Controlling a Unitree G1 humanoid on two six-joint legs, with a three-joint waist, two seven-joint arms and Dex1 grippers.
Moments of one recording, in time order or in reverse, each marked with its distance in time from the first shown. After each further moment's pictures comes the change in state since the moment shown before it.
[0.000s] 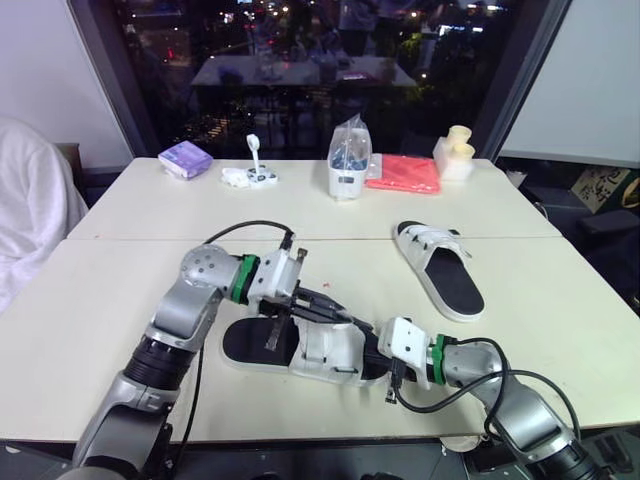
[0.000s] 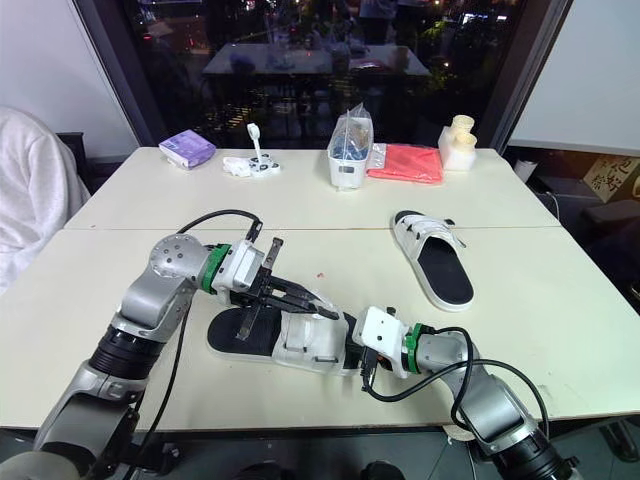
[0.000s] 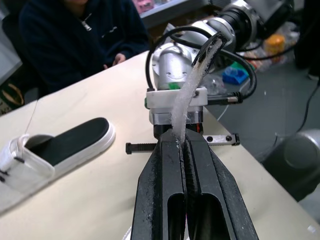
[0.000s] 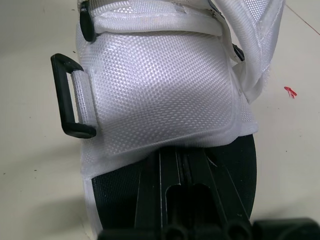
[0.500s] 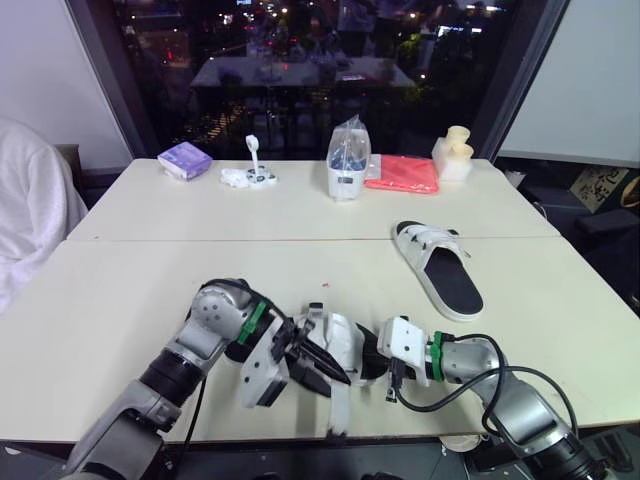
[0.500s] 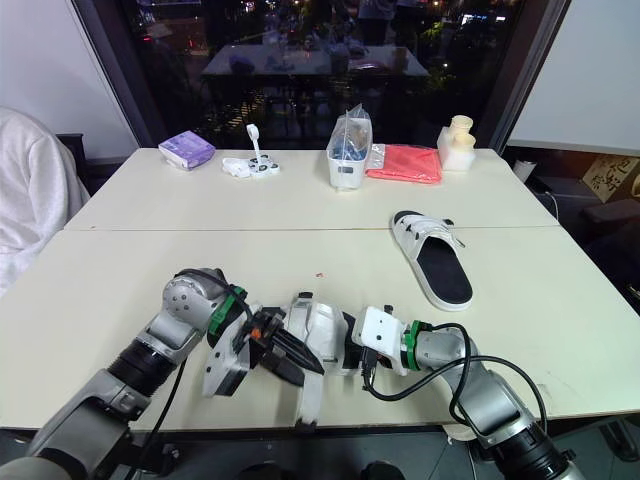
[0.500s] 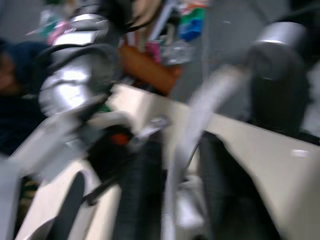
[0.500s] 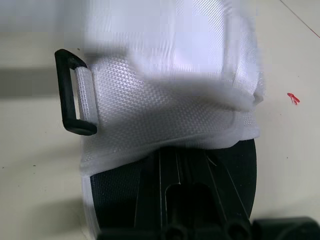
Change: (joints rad) left arm 0.042 0.060 -0.274 0.185 0.028 -0.875 -0.089; right arm -0.026 0.000 0.007 0.048 -0.008 -0.050 0.033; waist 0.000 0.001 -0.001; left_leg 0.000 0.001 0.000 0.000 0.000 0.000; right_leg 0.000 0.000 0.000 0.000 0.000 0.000
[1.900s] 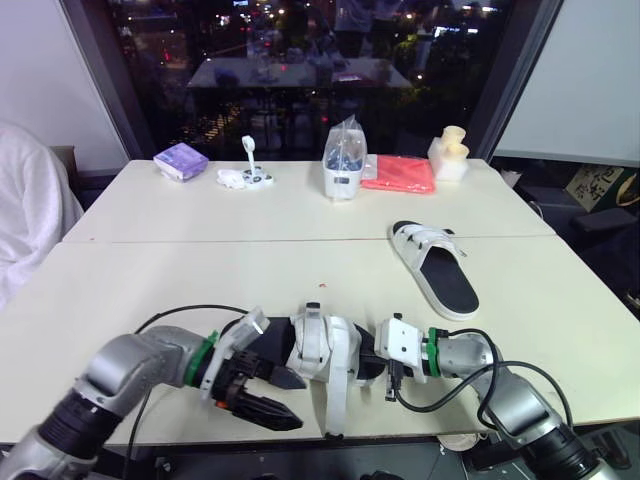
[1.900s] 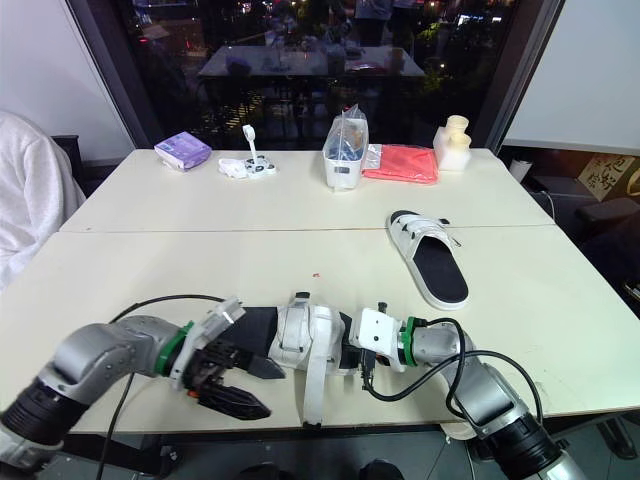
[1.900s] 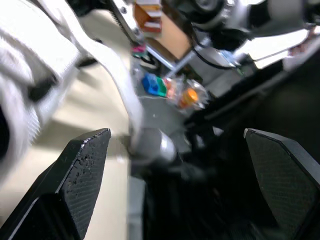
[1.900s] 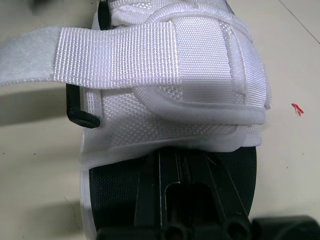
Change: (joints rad) left arm 0.293 0.233 0.197 -0.443 -0.470 1.802 0.382; right arm -0.039 0.000 0.032 0.058 -0.017 -0.085 0.036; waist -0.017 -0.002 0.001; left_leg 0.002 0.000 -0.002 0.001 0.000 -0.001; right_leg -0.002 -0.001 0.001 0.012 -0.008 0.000
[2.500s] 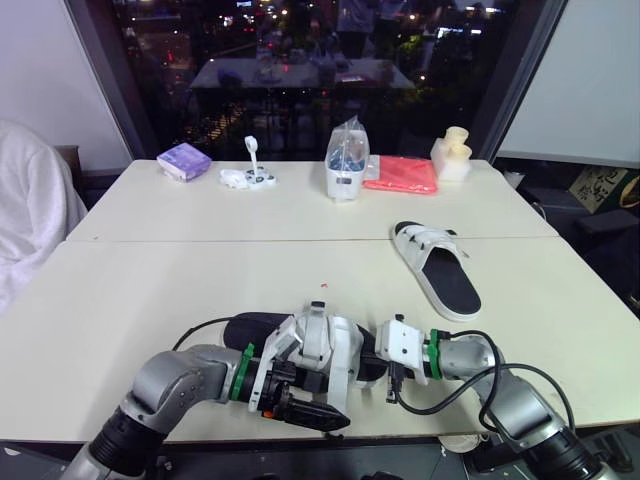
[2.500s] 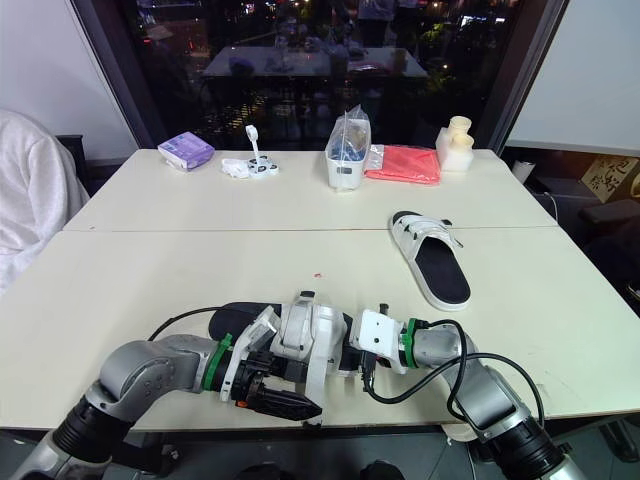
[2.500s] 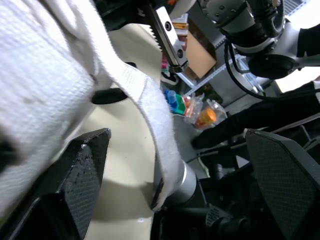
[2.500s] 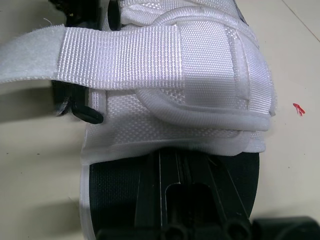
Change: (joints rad) left arm 0.032 -0.189 -0.010 -0.037 0.018 0.115 0.210; right arm 0.016 -0.001 -0.008 -0.023 -0.012 0.020 -0.001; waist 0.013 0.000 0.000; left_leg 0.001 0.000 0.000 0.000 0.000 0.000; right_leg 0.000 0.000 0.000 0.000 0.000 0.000
